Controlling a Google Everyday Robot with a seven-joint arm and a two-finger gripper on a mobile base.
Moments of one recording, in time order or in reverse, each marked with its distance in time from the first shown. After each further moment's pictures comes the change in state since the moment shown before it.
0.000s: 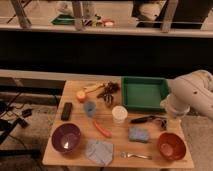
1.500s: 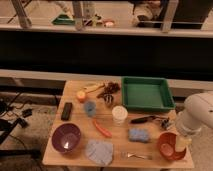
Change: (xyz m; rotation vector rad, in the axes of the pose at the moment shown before) arm 0.041 0.074 0.044 -0.095 -0.052 0.080
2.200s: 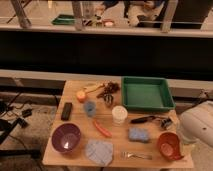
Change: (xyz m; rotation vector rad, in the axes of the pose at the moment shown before) arm 0.017 0.008 0.014 0.108 0.174 -0.106
